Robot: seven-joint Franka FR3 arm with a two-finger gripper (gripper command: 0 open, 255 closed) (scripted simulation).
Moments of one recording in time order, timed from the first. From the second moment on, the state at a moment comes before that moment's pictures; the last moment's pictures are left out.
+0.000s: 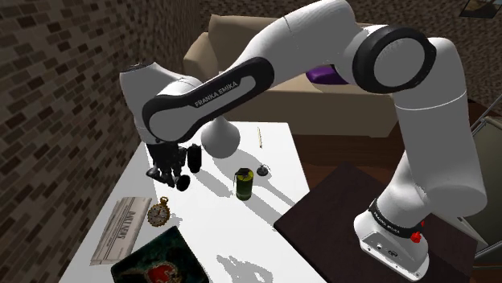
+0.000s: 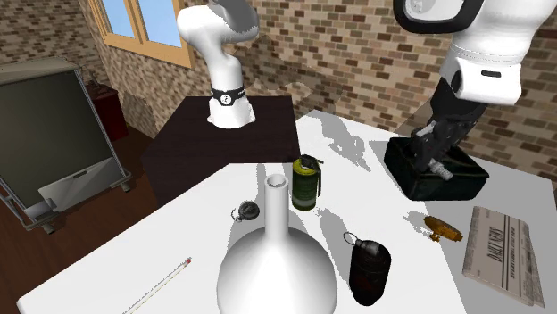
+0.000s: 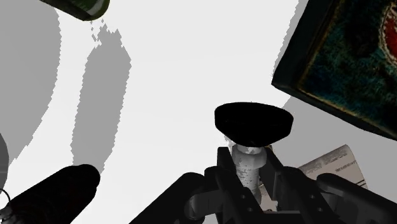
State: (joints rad) arm 0.43 0.60 0.37 -1.52 -0.16 2.02 0.41
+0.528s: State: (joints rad) arm 0.55 0.59 0.41 -1.55 -0.16 2.04 0.56
